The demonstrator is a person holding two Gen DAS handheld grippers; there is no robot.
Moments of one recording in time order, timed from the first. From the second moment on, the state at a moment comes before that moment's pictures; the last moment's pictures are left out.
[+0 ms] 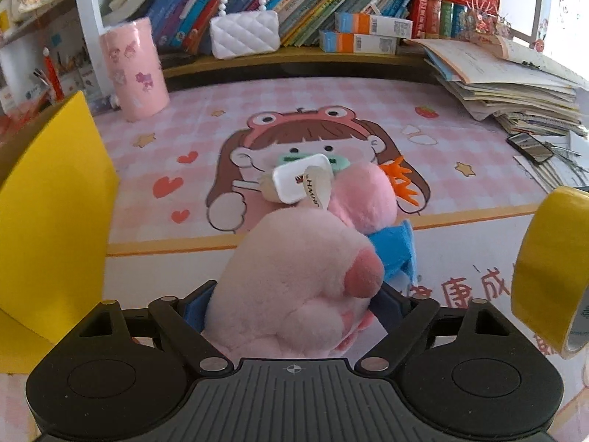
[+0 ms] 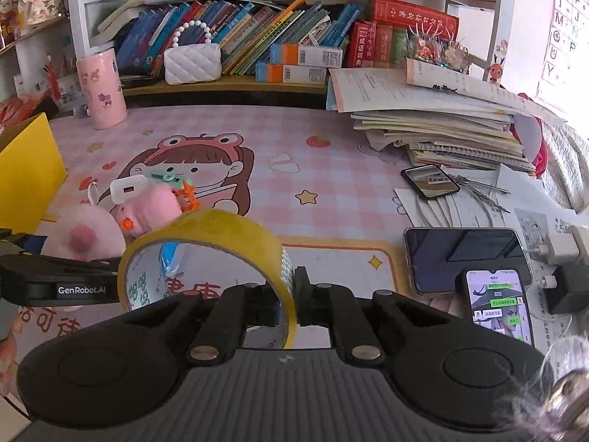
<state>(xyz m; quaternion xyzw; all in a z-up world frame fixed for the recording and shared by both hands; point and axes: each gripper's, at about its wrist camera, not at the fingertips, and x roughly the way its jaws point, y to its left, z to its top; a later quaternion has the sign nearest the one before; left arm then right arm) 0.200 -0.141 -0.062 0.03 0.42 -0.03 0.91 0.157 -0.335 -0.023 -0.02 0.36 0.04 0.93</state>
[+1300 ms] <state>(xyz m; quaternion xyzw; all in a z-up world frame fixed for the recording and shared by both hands) -0.013 0.083 0.010 -0.14 0.32 0.05 0.93 0.040 -0.121 -0.002 -0.07 0.36 0.19 0.91</state>
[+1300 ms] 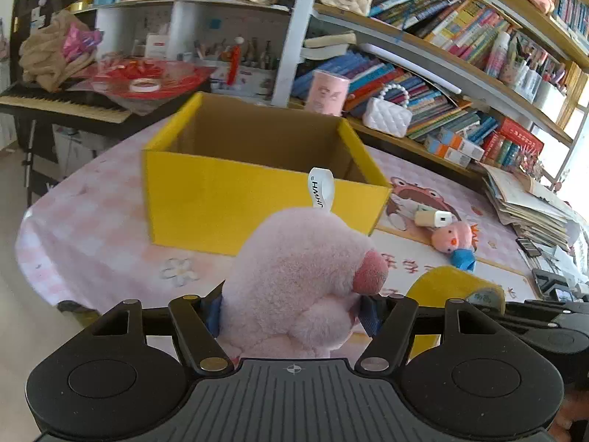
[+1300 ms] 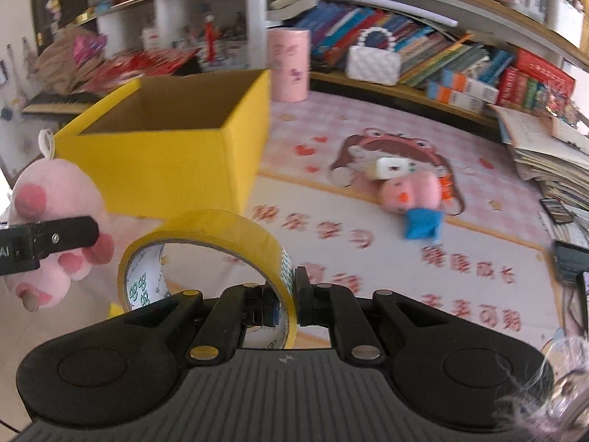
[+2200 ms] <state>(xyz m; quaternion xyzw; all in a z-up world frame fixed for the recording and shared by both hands) -0.078 0.141 0.015 -0.14 0.30 0.03 0.94 -0.045 -0.052 0.002 -0.09 0.36 0.20 0.91</state>
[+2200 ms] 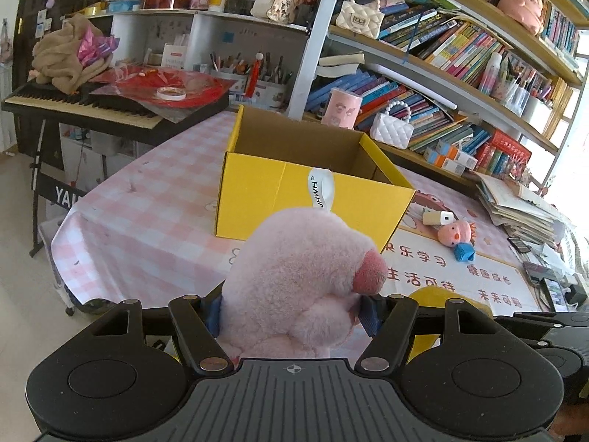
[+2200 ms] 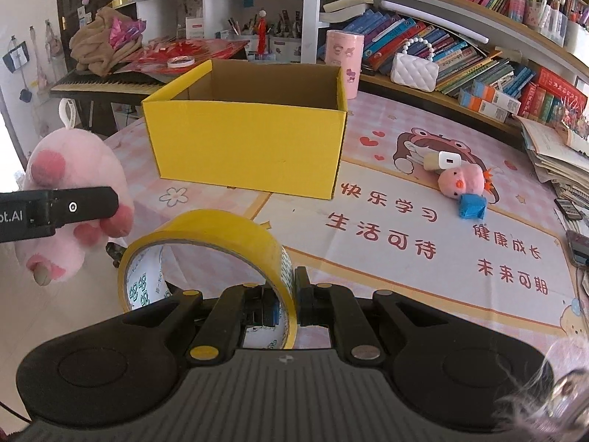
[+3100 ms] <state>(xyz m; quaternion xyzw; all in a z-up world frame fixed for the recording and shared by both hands) -0.011 0.152 0.080 -0.12 0.18 0.03 0.98 0.054 -0.035 0.059 -0.02 0.28 0.21 0.94</state>
